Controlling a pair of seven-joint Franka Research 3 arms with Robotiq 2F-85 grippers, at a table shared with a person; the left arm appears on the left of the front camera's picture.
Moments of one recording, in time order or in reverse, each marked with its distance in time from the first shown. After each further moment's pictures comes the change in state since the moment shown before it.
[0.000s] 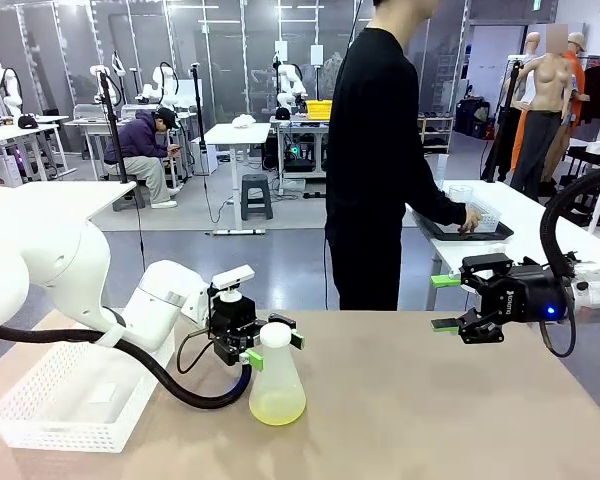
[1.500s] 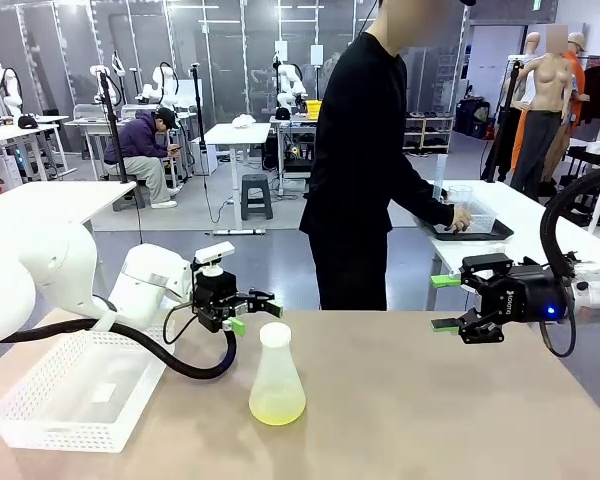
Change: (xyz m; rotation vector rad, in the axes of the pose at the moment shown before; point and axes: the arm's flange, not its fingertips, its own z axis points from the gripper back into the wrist) left arm 0.023 0.012 0.072 0.053 0.004 -0.002; right arm 0.000 0.000 0.000 0.000 0.000 0.000
